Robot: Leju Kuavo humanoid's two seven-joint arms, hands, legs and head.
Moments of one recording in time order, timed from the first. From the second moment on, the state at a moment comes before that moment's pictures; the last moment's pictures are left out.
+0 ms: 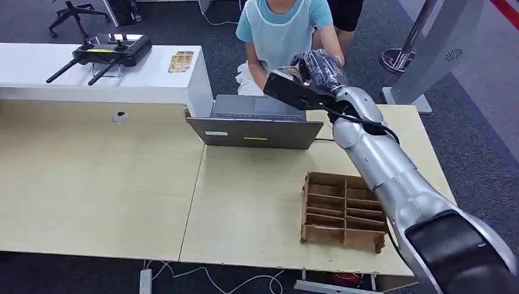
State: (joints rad) left arm -0.03 -0.05 0.35 -0.20 -0.27 -0.16 -0.07; right arm -1.04 -0.05 0.58 -0.76 0.71 -0.09 -0.19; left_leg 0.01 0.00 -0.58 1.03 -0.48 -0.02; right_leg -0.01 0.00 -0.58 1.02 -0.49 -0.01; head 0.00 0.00
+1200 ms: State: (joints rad) left arm 0.00 -0.12 0.48 -0.20 -0.26 -0.17 -0.02; right arm -1.10 -0.09 0.62 -0.55 0.78 -0.14 -0.18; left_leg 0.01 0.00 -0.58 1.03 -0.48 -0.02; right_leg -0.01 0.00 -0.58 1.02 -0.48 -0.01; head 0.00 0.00
